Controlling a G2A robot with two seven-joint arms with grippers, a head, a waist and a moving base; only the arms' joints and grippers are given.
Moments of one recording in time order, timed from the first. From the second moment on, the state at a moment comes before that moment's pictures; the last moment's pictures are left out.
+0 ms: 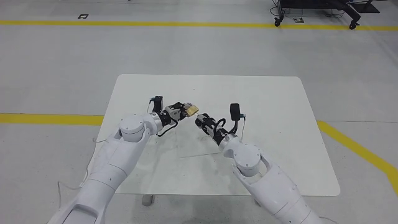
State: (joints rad) left arm 0.95 -1.29 -1.03 -1.01 -0.49 0.11 -0.68; right arm -1.32 -1.32 0.94 -1.55 0.16 0.17 0.05
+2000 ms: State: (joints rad) left arm 0.92 -1.31 -1.11 -0.88 -0.81 0.31 -0.91; right arm -1.33 -1.36 0.97 -1.46 -0.02 -0.44 0.13
